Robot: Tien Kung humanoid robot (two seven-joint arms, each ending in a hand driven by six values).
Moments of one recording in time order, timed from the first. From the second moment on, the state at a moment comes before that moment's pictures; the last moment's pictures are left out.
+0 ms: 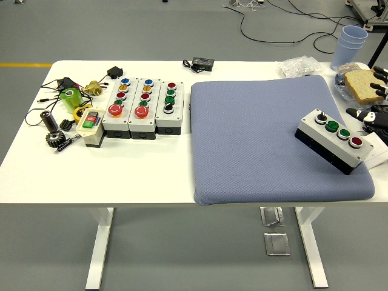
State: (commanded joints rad) left arm -0.09 0.00 -1.21 -0.18 1.47 0.09 0.26; right arm 0.31 -0.44 1.42 1.36 -1.50 0.03 -0.07
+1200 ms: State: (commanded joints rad) left arm -0.11 0.00 -1.20 -0.18 1.48 0.09 0.27; right arm 0.67 -0.31 1.08 0.89 -1.93 0.10 -0.29
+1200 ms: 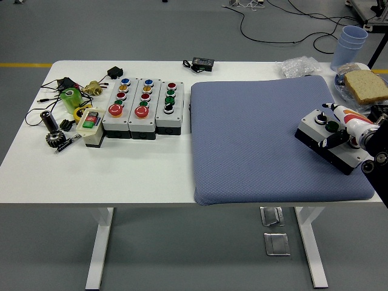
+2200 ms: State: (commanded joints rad) left arm -0.11 0.00 -1.19 -0.18 1.49 0.09 0.28; right arm 0.76 -0.33 0.89 0.77 -1.97 0.08 -0.33
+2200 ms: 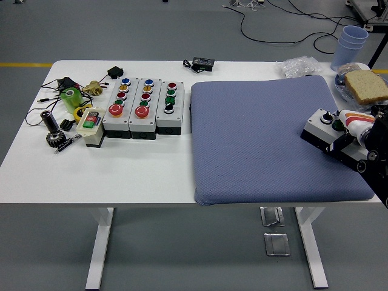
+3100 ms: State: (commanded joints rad) left arm -0.11 0.01 -1.17 -0.18 1.47 0.08 0.28; right arm 0.81 -0.48 0.67 1.04 -1.85 -0.05 0.14
